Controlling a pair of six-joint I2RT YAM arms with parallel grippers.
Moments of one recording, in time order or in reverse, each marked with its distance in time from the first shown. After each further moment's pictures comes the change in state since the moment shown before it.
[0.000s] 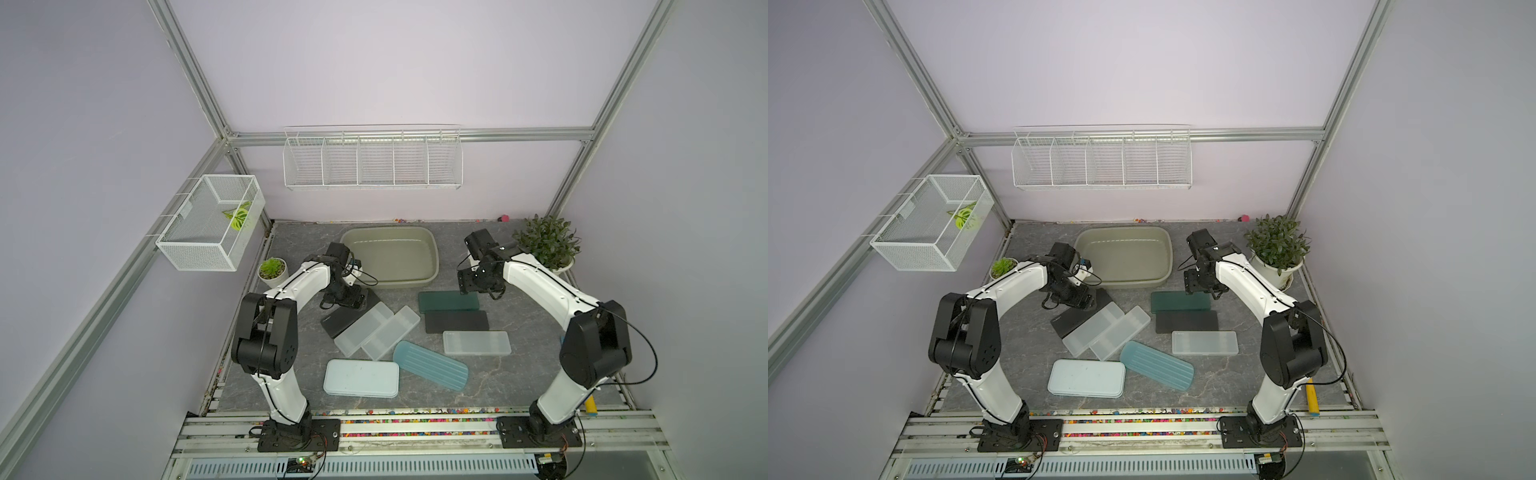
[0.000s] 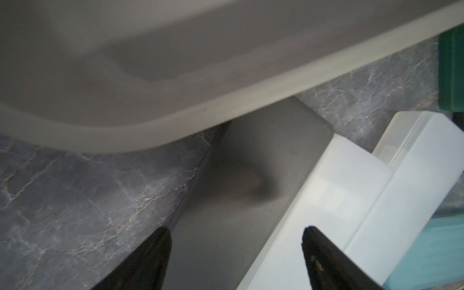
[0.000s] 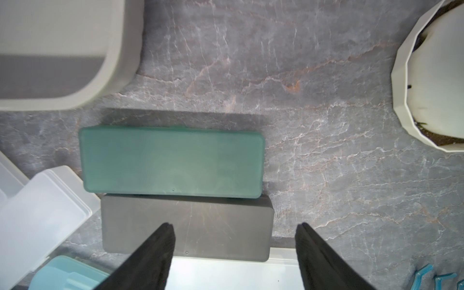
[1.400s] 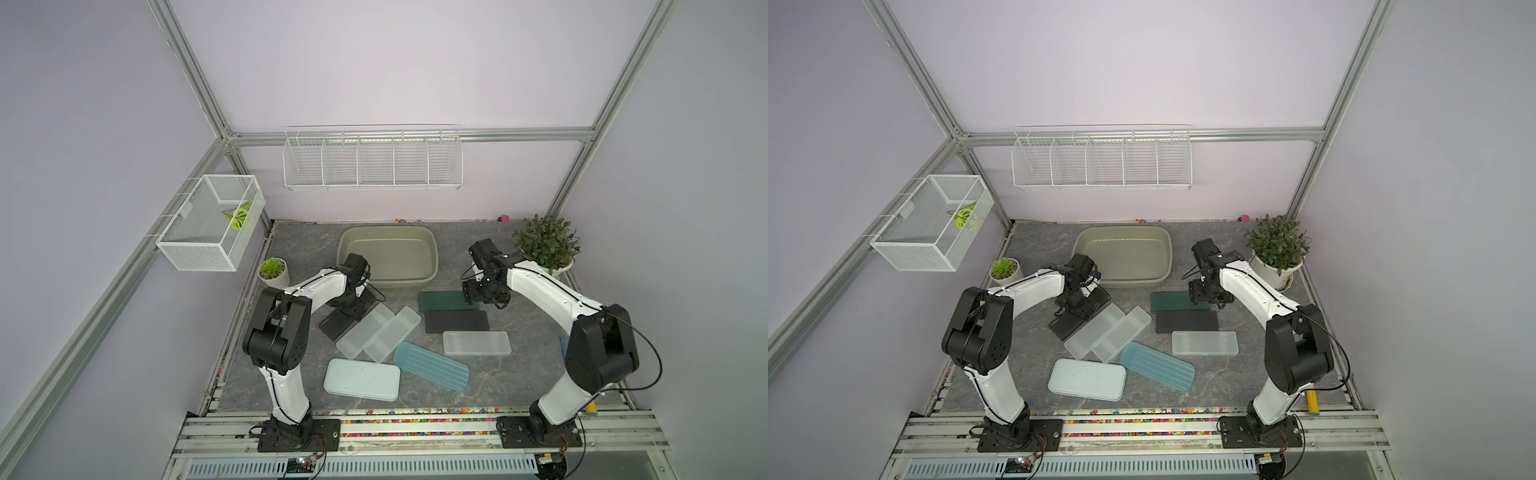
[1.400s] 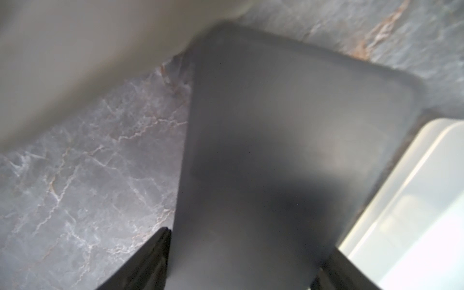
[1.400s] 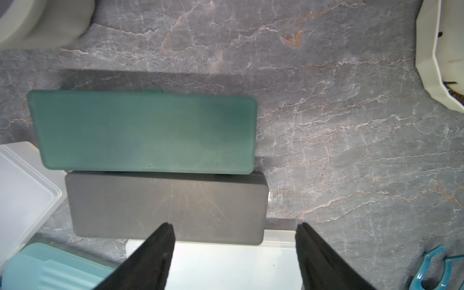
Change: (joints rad) left arm -0.115 0.056 -0.060 0.077 -0.322 0.055; right arm -0.018 -0.043 -0.106 0.000 -0.023 0.000
